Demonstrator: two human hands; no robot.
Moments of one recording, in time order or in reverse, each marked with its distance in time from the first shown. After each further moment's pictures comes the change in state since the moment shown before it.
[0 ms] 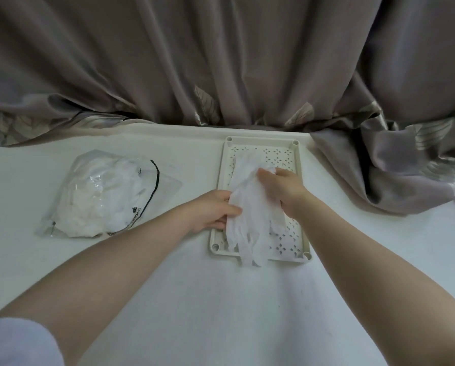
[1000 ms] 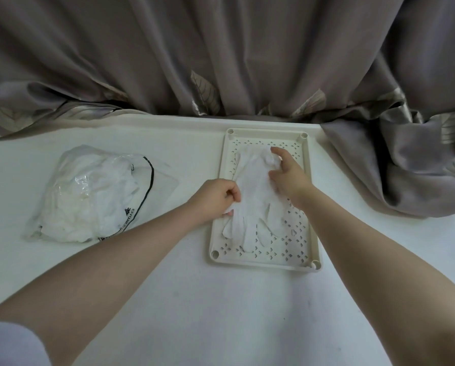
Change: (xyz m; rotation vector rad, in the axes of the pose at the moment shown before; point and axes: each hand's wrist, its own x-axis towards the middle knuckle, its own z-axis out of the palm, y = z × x) left_hand 0.029 0.004 -0.011 0.572 0.249 0.280; right_hand 0.052 0.015 -0.009 -0.313 0.040 -0.145
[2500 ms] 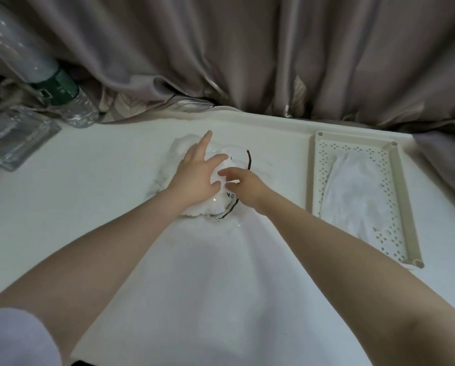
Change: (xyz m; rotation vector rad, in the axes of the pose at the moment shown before) left_hand -0.110 -0.134 -0.156 0.510 0.326 -0.017; right_hand -0.068 -0.121 0.237 -0.106 -0.403 -0.174
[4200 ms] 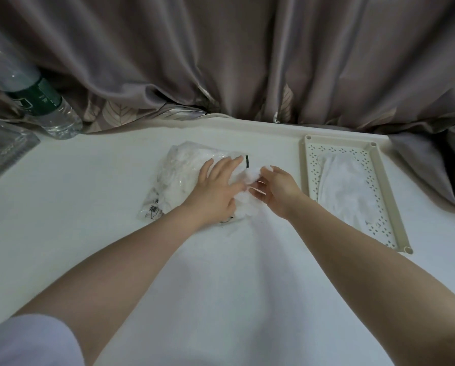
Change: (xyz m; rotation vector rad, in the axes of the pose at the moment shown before) left_hand -0.008 0.000 0.027 0.086 0.115 0.456; right_hand -0.015 0.008 -0.022 0.916 0.313 0.151
